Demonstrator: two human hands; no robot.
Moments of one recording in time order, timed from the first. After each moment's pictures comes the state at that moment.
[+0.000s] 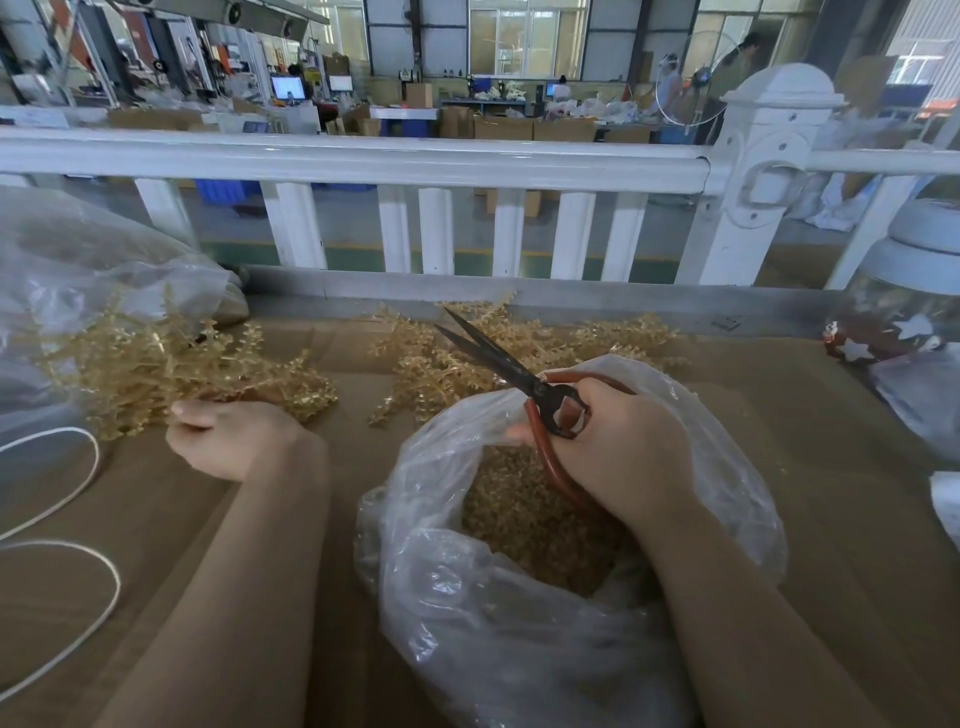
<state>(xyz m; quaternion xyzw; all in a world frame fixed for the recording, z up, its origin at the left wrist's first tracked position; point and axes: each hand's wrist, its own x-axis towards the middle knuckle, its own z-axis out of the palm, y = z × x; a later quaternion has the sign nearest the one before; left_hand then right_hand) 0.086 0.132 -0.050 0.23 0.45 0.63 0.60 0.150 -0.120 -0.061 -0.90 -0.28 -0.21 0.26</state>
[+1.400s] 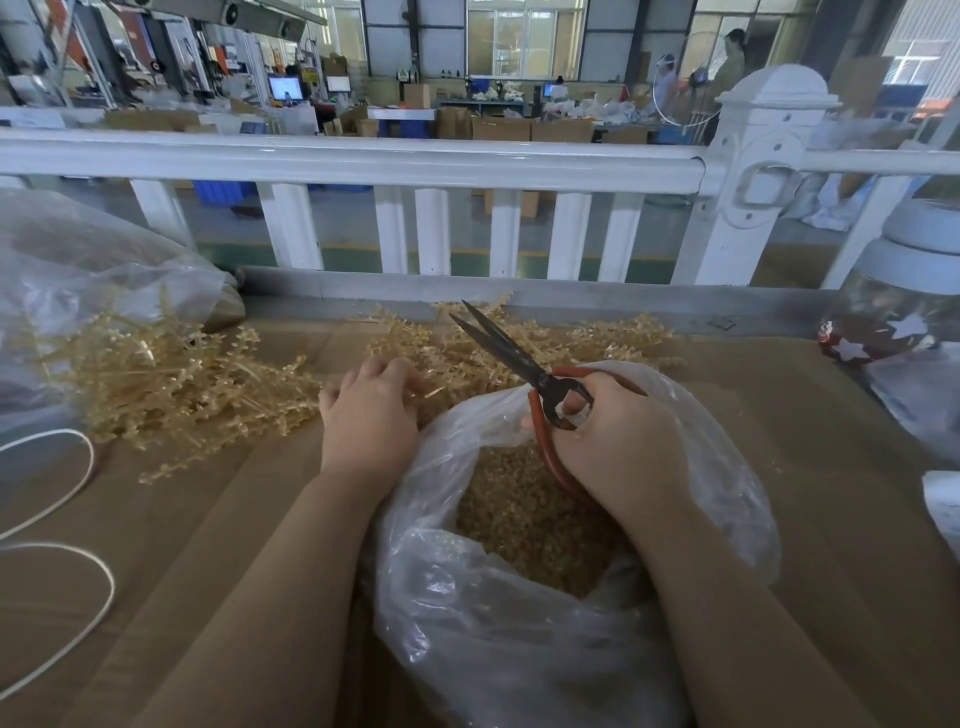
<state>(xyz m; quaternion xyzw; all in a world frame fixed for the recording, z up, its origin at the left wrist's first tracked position) 0.098 0.096 -0.071 0.93 0.19 0.26 0.18 0.150 -0.118 -0.061 -0.91 -0.22 -0.22 0.28</state>
